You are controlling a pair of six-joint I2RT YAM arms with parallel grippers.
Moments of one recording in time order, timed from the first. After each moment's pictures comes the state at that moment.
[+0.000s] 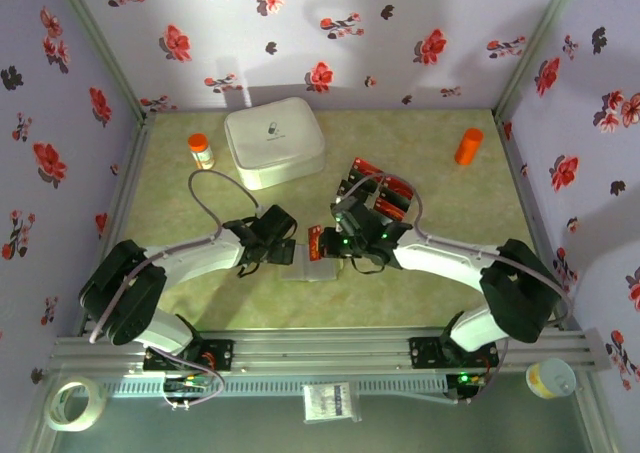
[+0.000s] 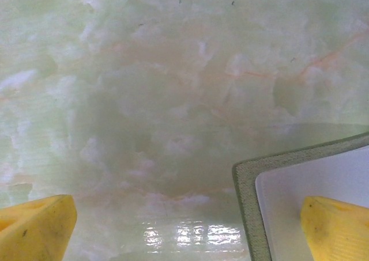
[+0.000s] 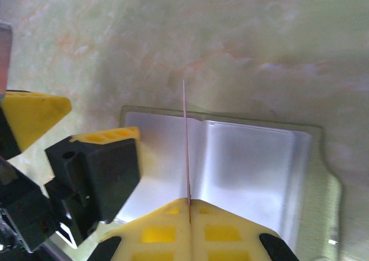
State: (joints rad) left arm -0.80 1.48 0.80 -0.53 -0.34 -0.57; right arm 0.88 1.47 0.83 -0.18 -0.16 0.84
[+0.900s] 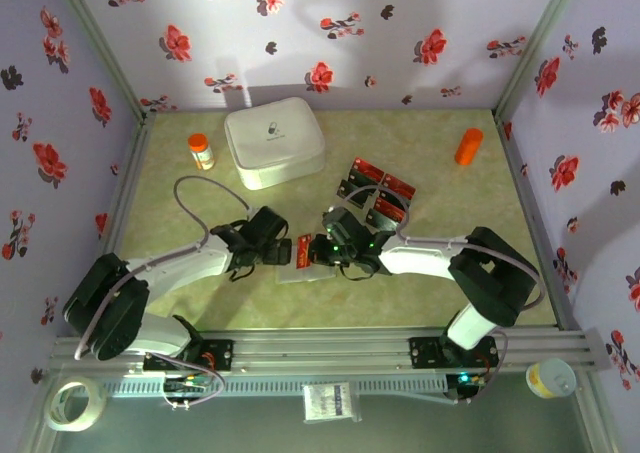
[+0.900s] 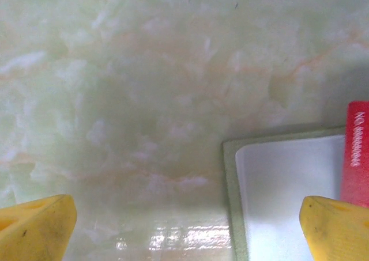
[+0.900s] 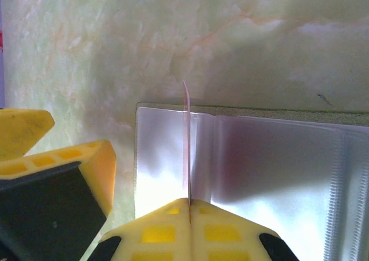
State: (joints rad) left arm -0.78 1.38 0.73 -0.51 -0.29 -0.63; right arm 0.91 1.60 0.77 0.03 -0.18 0.96
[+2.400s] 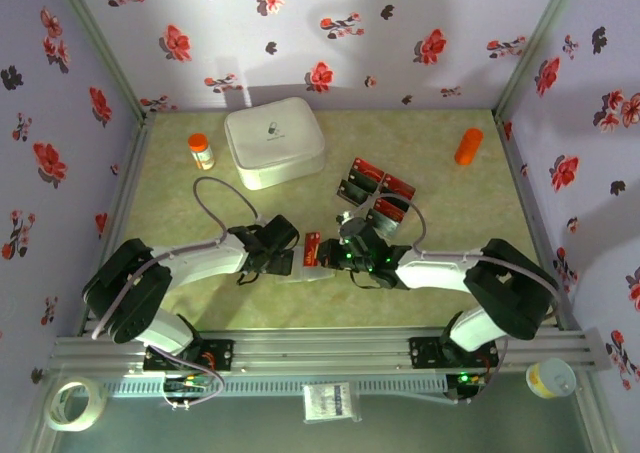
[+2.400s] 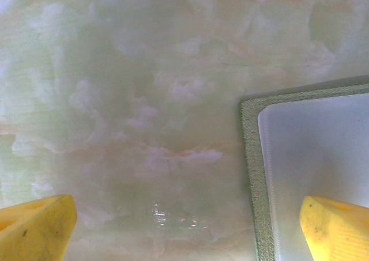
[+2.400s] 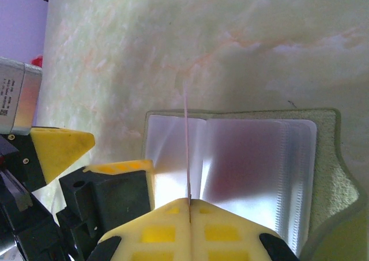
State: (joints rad) left arm -0.84 1.50 0.76 -0.58 -0.34 -0.65; right arm 0.90 1.49 0.58 0.27 -0.14 0.97
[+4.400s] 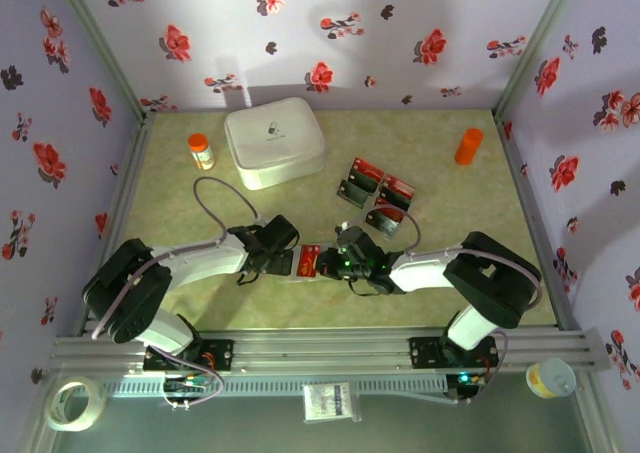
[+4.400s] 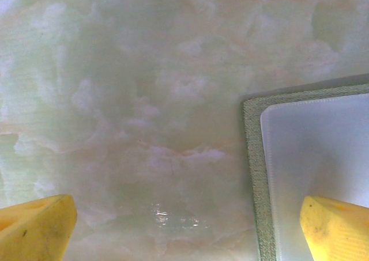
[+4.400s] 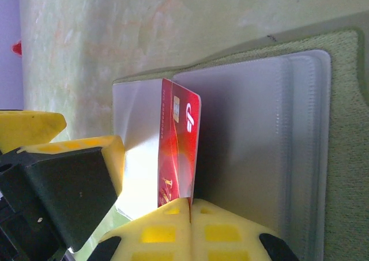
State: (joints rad) left arm -0.84 1.50 0.76 -0.58 -0.35 -0.65; right arm 0.92 1.59 0.53 0.35 -0.20 1.05
